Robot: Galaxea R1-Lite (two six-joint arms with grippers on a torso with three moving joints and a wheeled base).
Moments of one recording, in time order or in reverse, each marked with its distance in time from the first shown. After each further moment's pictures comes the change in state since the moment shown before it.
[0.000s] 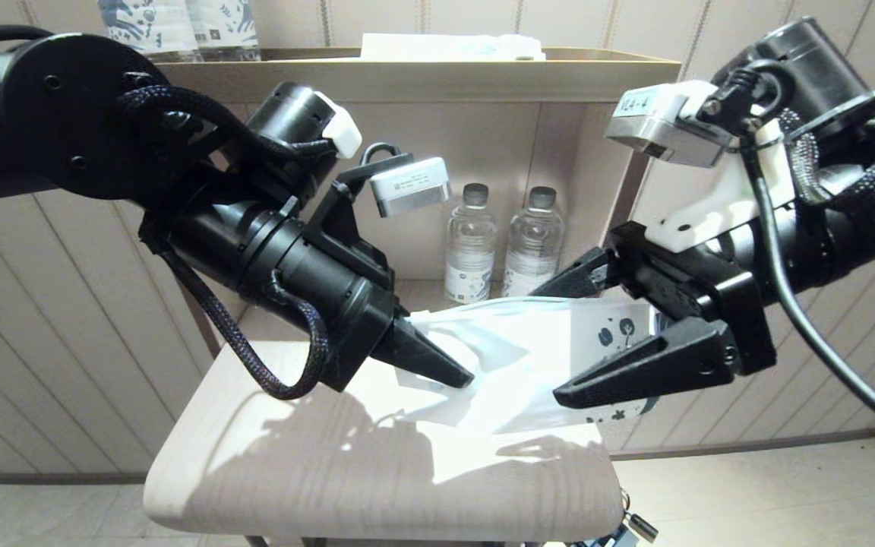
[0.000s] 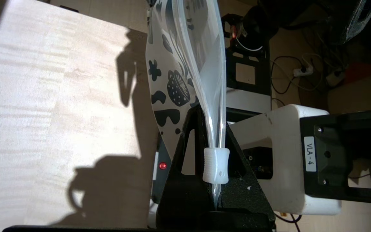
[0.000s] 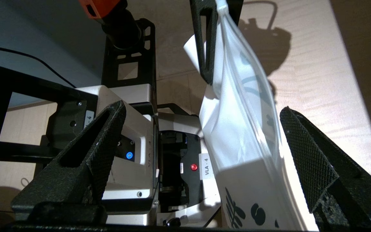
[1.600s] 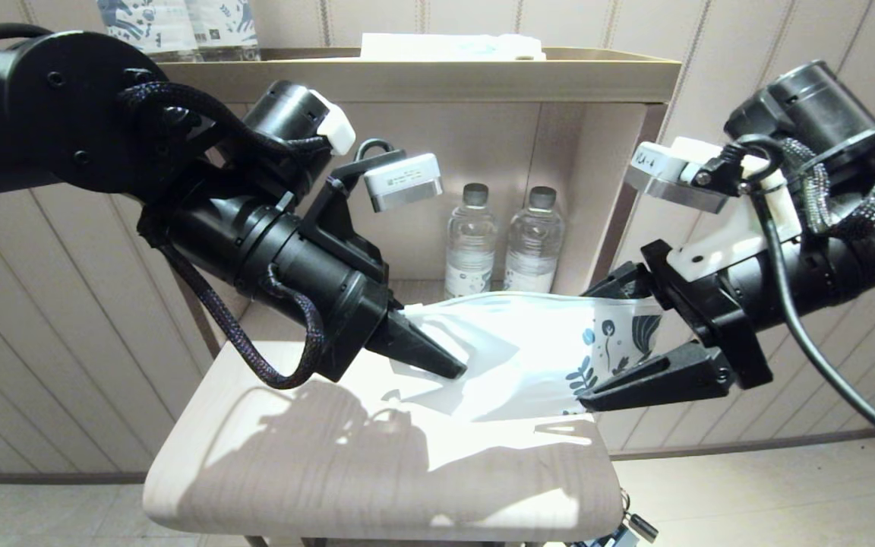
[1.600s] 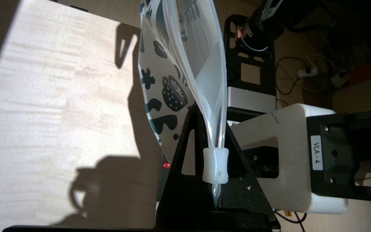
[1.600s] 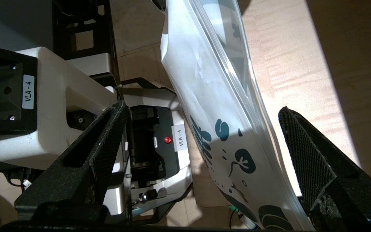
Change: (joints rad) left arm 0.019 0.009 -0.019 0.015 0.001 0.017; right arm -0.086 -0.021 0.087 0.009 -0.123 -0.107
